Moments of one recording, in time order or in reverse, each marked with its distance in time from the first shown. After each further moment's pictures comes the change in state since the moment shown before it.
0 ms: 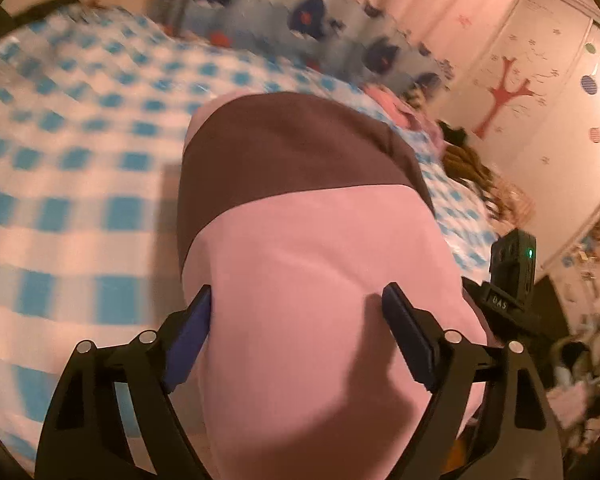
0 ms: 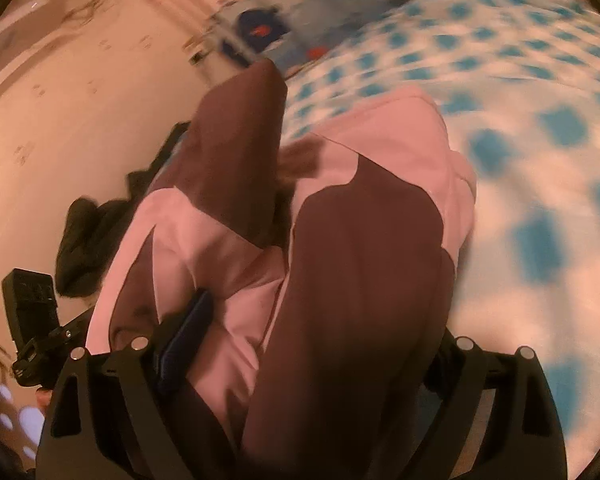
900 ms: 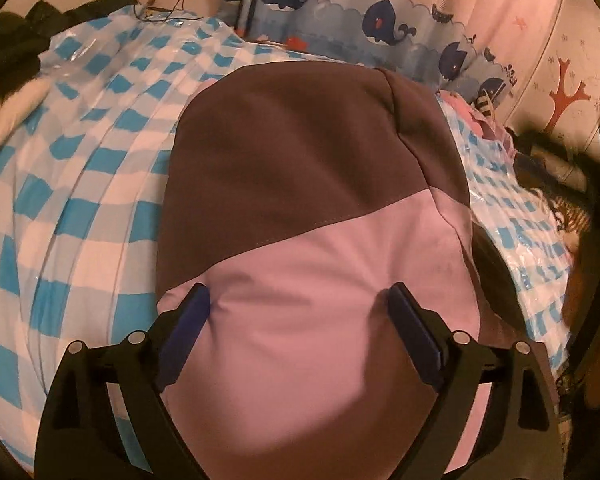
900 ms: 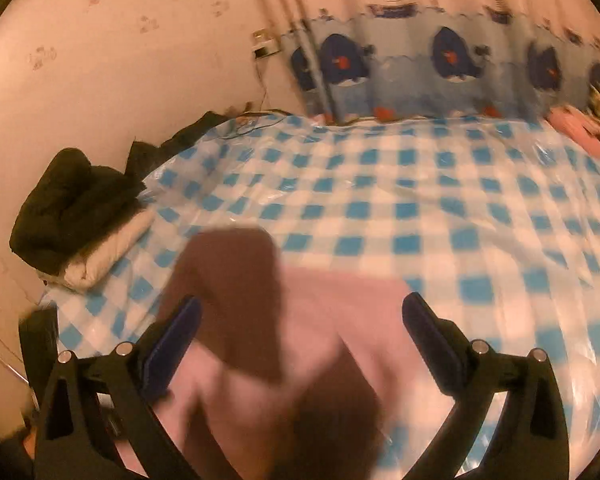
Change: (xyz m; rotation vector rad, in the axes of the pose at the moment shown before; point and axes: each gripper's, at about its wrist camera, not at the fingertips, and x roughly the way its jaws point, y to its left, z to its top) left arm 0.029 0.105 0.016 -0.014 -0.004 0.211; right arm 0.069 0.164 0.073 -0.361 -0.084 -0.183
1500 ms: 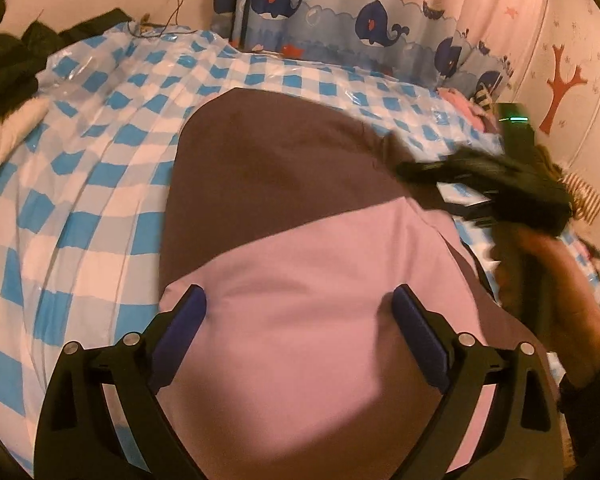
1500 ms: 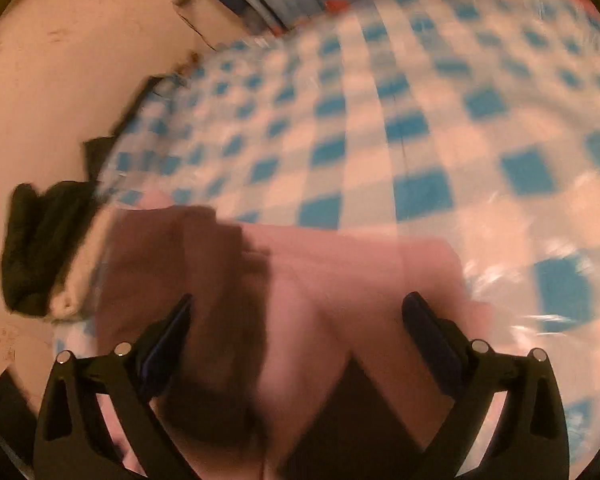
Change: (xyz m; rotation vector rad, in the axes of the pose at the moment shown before) left arm -0.008 -0.007 -0.006 0.033 -0.034 0.012; right arm 0.078 -0.063 -0.034 0.250 0.195 0.064
